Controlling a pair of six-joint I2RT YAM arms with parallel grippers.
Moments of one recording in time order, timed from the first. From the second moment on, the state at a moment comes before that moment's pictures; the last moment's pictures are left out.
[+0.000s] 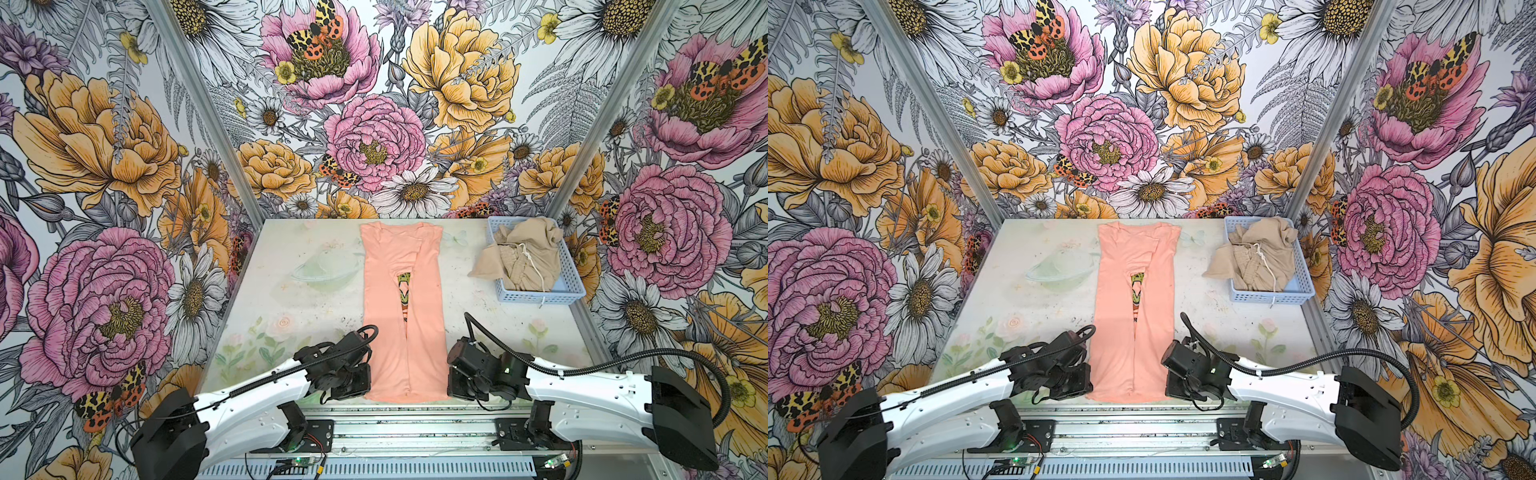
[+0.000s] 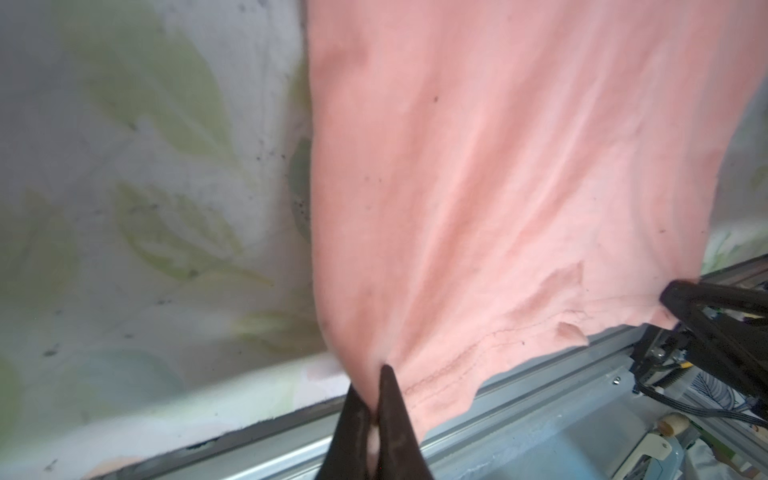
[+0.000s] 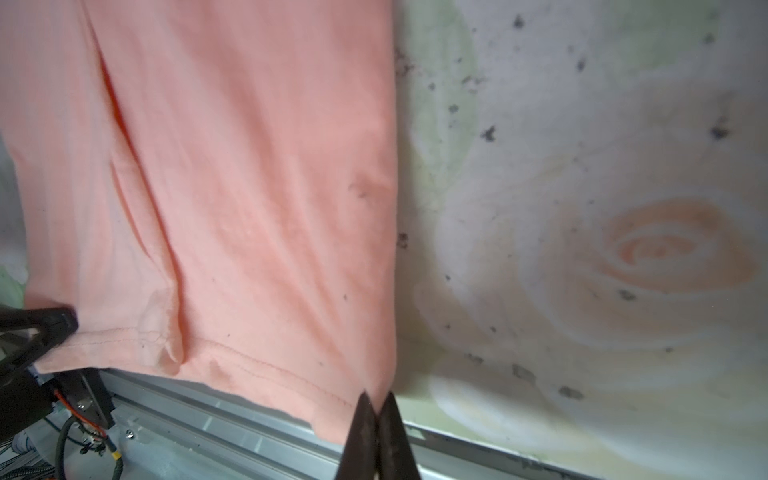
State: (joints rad) left arm -0.88 0.97 0.46 -0.67 0.20 -1.03; right arm 1.07 1.09 0.53 -0.61 -0.09 1.19
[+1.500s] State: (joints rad) left arm -0.32 1.80 1.43 -1.00 0.29 -0.46; right arm 0.44 1.80 1.39 -0.78 -0.32 0.61
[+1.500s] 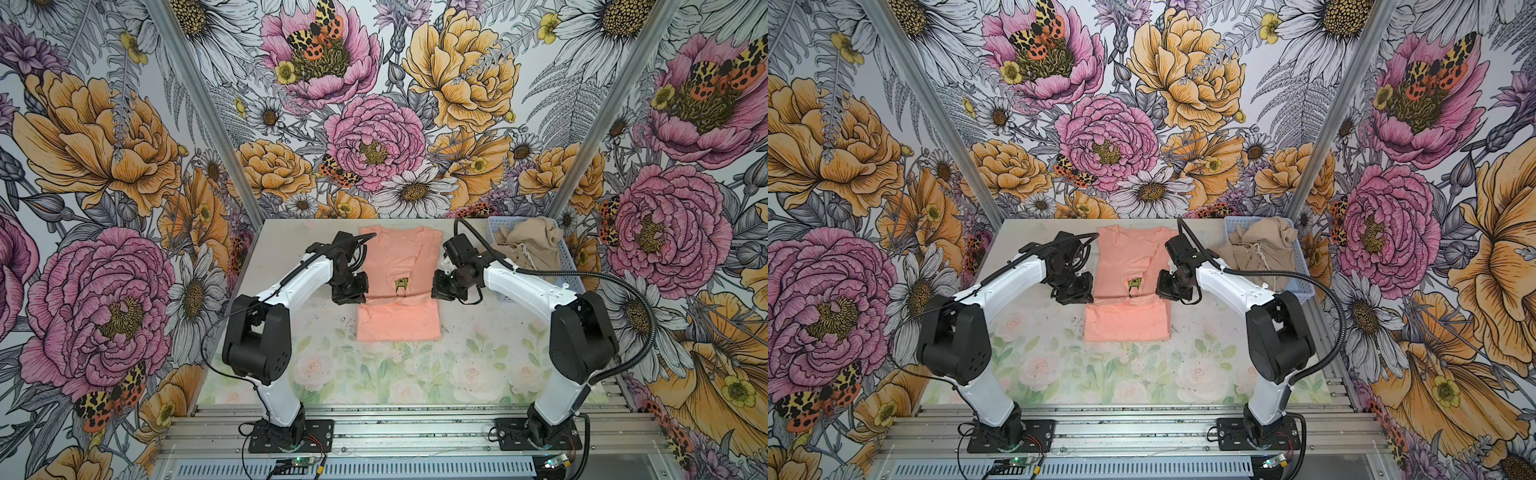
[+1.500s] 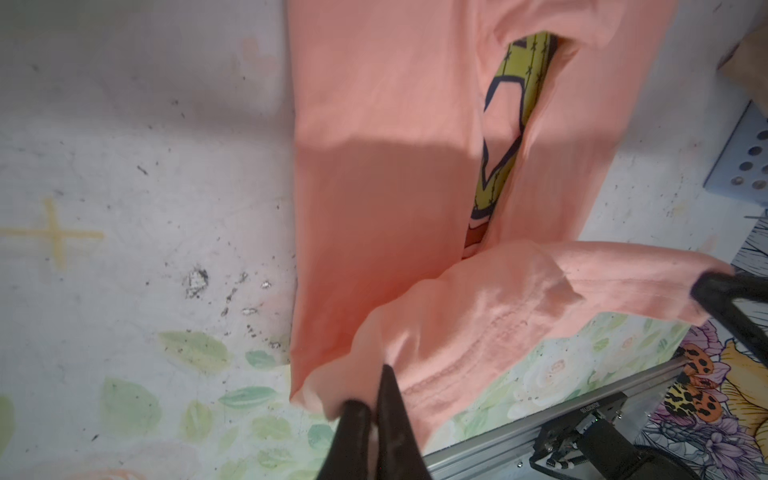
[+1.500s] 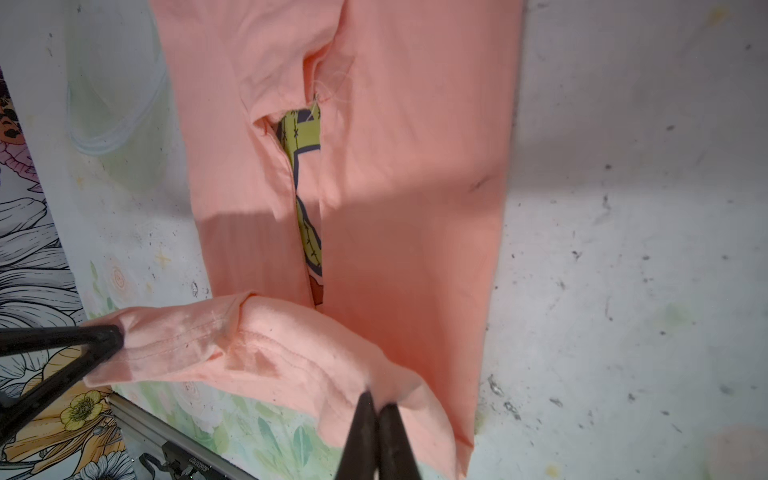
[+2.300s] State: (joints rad) left arm -0.28 2.11 1.74 -1.00 0.30 -0.40; right arm 0.35 2.02 1.57 -0.77 -0.35 0.53
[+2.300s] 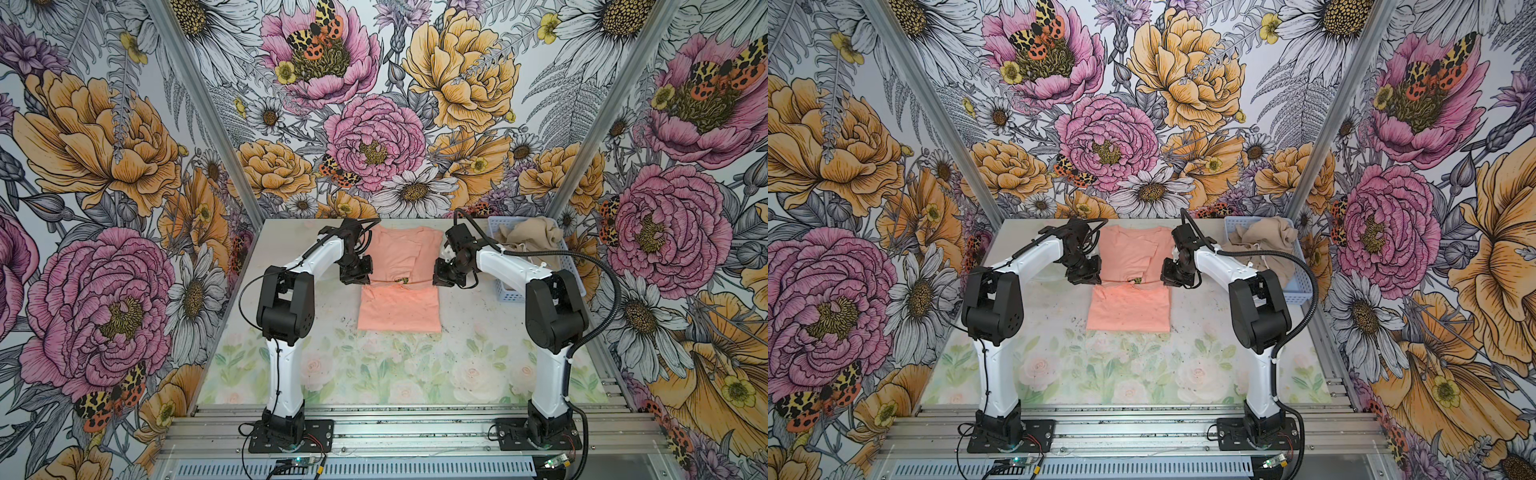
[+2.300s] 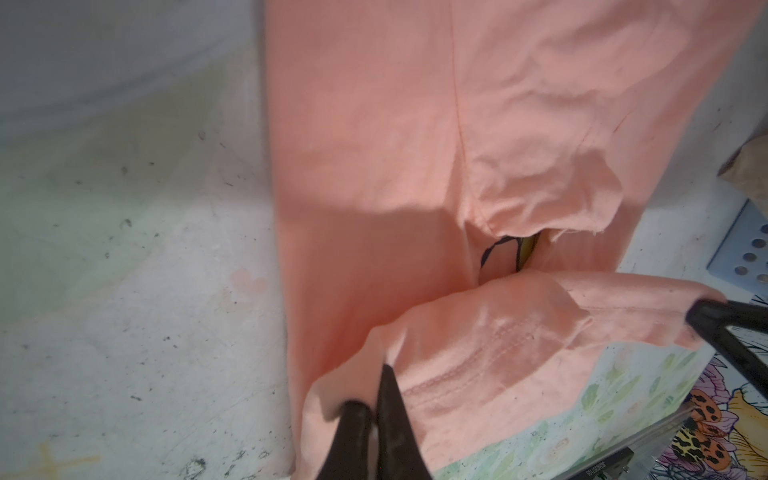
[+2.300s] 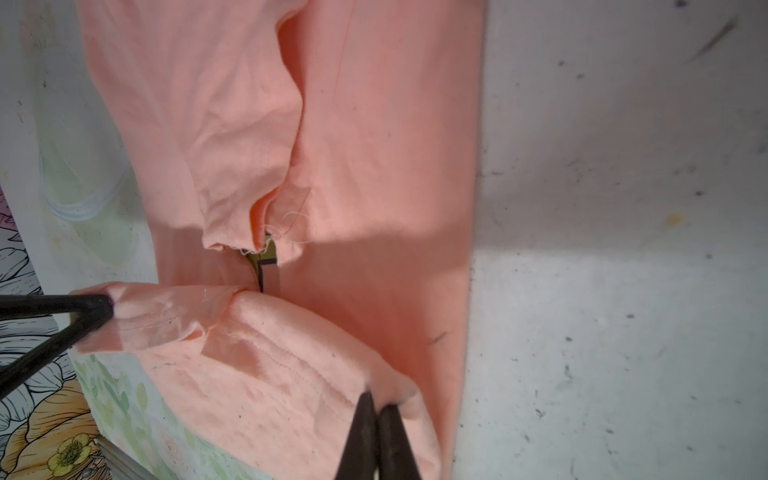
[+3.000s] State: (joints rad) left arm -0.26 2.11 1.76 -0.99 0.21 -0.40; right arm 0.34 2.01 1.57 -0.75 -0.30 0.53
